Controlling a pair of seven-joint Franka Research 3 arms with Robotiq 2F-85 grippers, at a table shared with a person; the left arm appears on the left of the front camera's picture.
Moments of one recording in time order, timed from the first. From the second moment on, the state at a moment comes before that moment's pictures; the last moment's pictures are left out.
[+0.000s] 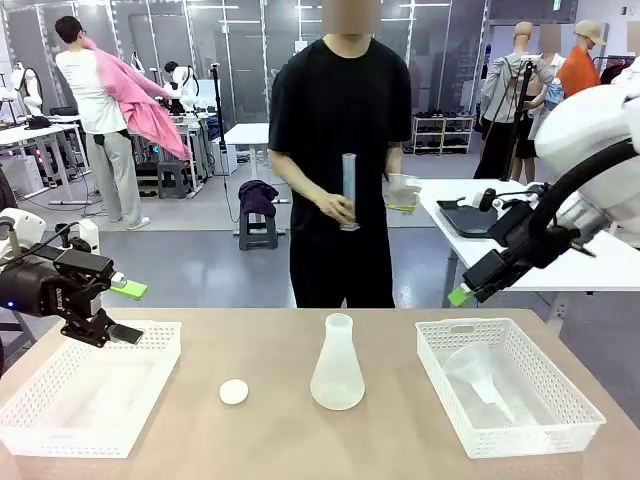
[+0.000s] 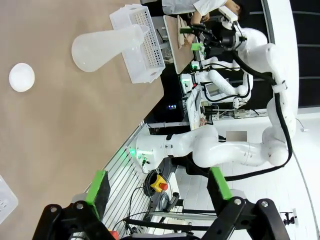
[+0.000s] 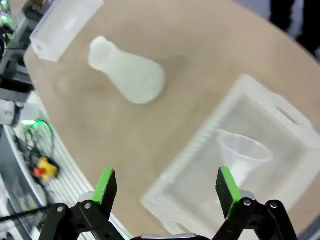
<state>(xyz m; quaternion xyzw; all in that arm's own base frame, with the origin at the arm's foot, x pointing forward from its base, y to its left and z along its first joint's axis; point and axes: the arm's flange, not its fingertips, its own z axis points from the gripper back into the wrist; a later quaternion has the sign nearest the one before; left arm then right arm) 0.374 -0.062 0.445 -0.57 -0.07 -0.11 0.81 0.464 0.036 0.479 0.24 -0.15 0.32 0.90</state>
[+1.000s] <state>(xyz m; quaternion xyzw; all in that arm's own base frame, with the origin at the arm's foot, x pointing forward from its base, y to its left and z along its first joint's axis) 0.374 -0.062 0.445 -0.57 -0.07 -0.12 0.81 0.527 0.030 0.468 0.12 -0.06 0.50 0.85</state>
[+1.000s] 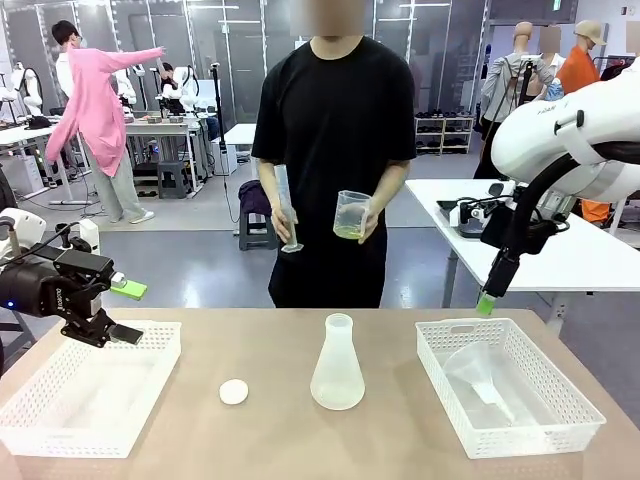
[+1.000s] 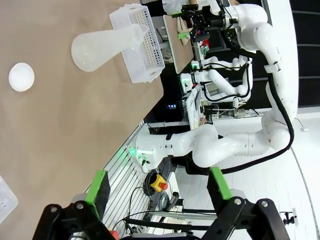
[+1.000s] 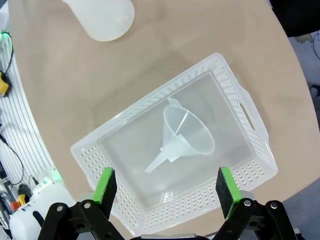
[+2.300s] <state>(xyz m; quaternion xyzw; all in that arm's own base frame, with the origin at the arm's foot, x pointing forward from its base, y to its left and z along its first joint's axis) 0.374 -0.062 0.445 -0.57 -0.07 -0.12 0.81 0.557 0.053 0.363 0.13 0.06 0.71 0.69</state>
